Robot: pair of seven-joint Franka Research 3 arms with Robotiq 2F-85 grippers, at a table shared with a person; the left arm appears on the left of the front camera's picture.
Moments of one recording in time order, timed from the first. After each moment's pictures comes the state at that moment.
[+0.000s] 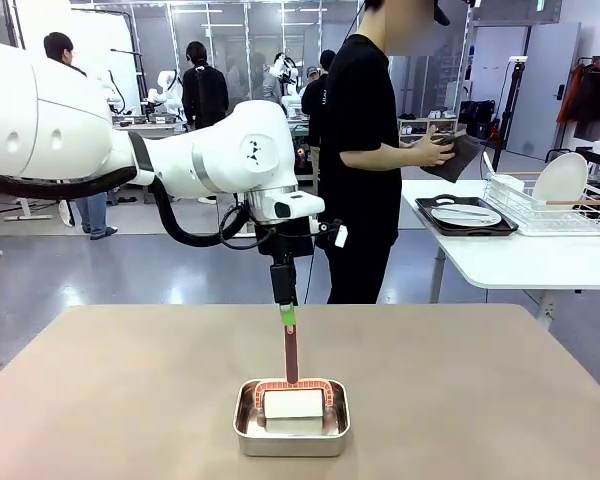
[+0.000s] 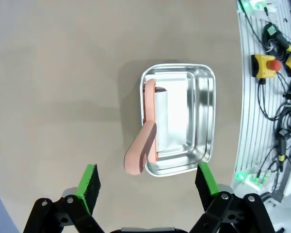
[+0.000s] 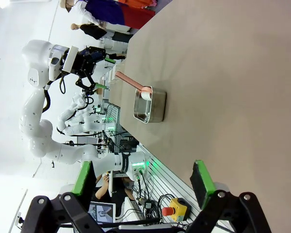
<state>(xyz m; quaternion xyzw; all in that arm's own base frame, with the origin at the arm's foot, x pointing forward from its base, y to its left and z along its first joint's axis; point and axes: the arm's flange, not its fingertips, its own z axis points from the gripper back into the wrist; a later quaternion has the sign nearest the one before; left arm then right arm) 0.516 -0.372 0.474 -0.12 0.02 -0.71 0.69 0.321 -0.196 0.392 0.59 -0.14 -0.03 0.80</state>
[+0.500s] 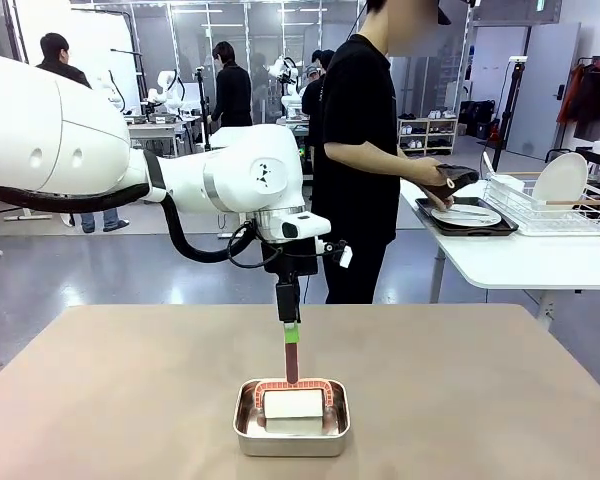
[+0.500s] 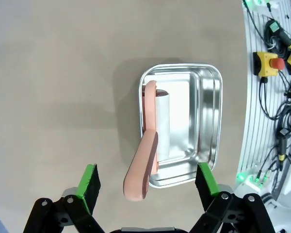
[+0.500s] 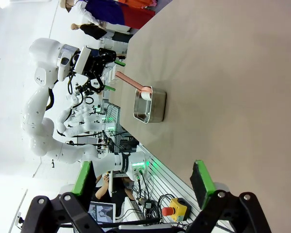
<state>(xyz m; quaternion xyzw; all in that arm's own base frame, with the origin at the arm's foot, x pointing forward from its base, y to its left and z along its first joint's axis) 0.516 -0.381 0.443 -0.13 0.04 -0.72 0.69 0.321 -0.196 0.392 0.59 -0.14 -0.03 0.80</state>
